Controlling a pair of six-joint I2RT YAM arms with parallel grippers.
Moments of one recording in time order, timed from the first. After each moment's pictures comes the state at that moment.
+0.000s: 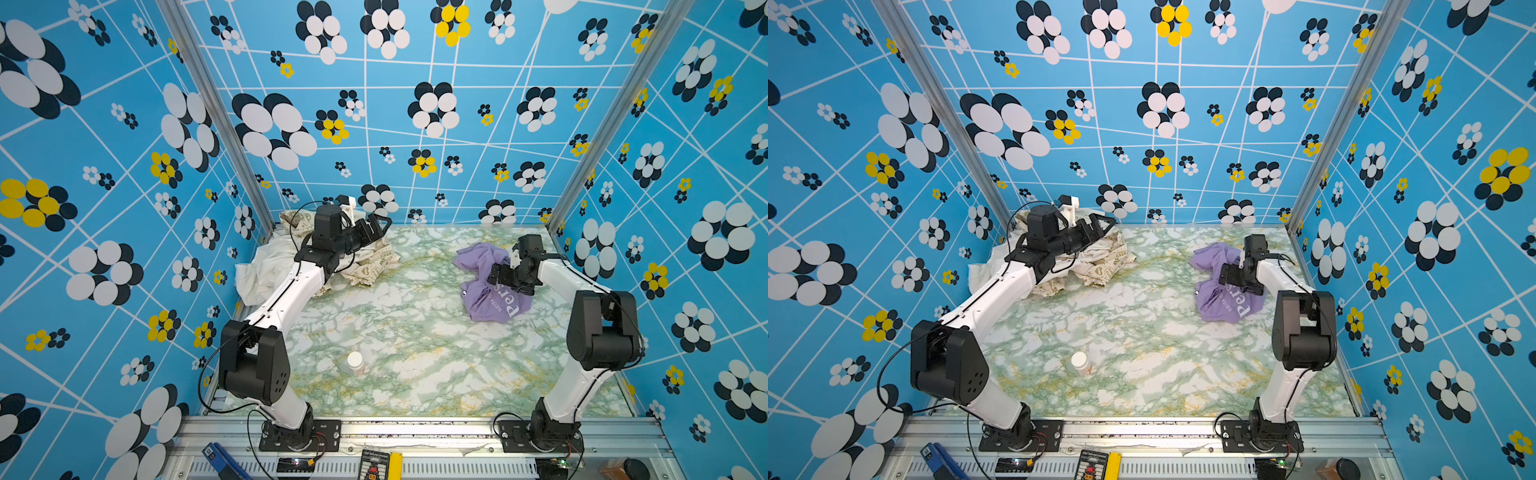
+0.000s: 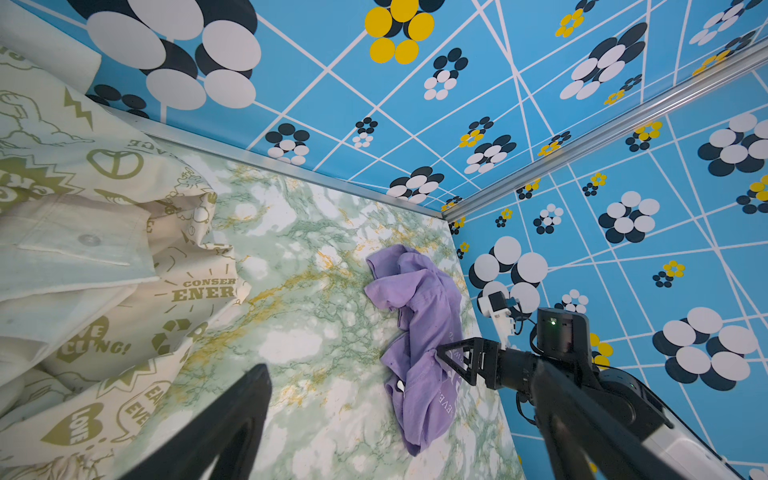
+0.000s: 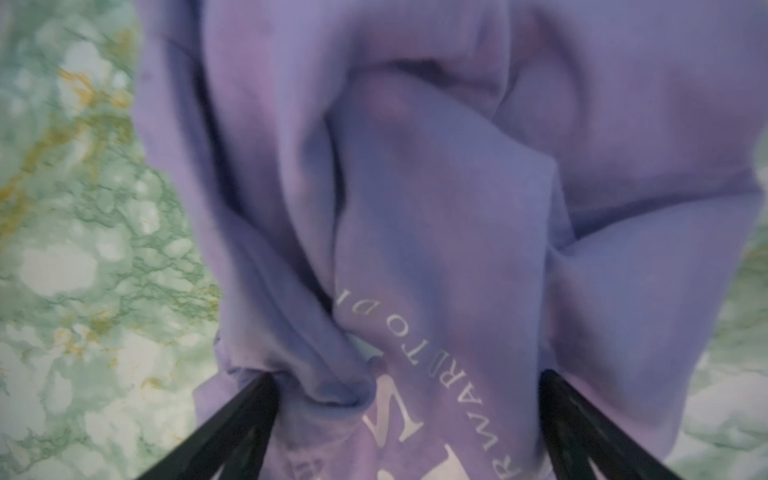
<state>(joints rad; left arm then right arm) -0.23 1.61 1.35 -0.05 0.50 -0.74 -0.02 1.89 1.34 -0.66 -0.12 0.23</state>
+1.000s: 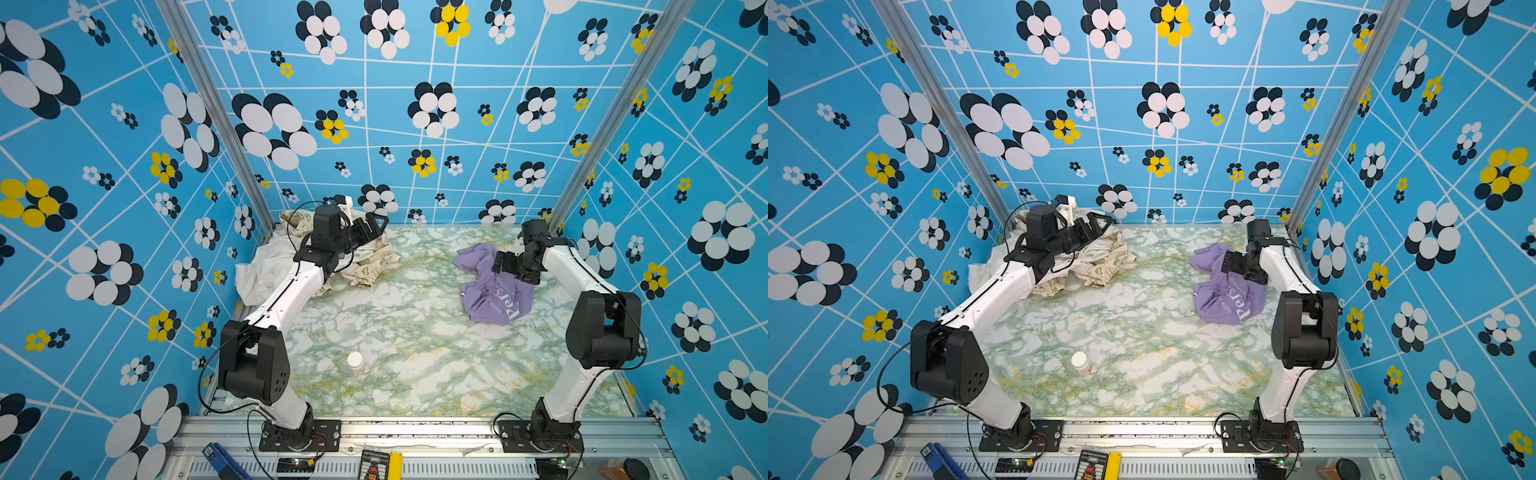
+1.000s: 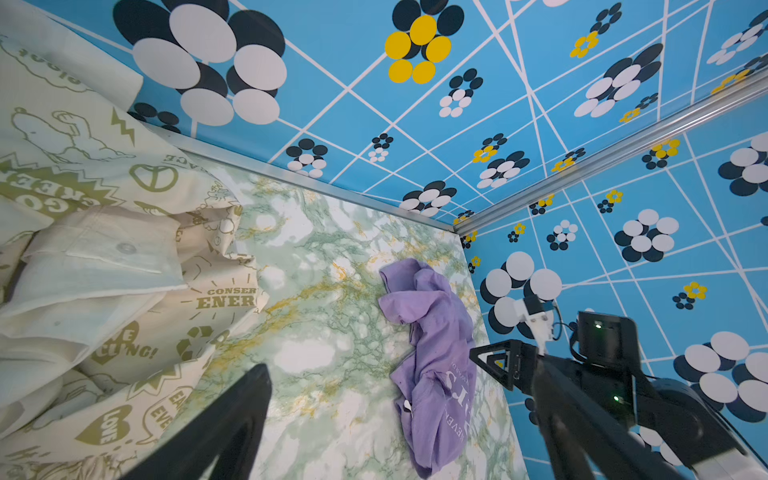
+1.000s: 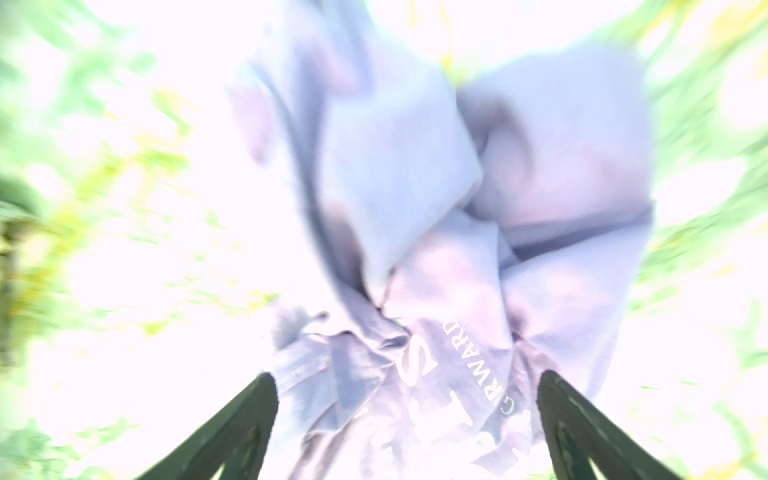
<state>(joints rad) -0.22 1.61 1.35 -0.05 0.44 -0.74 -0.02 1.80 1.50 -0.78 -0.08 0.25</state>
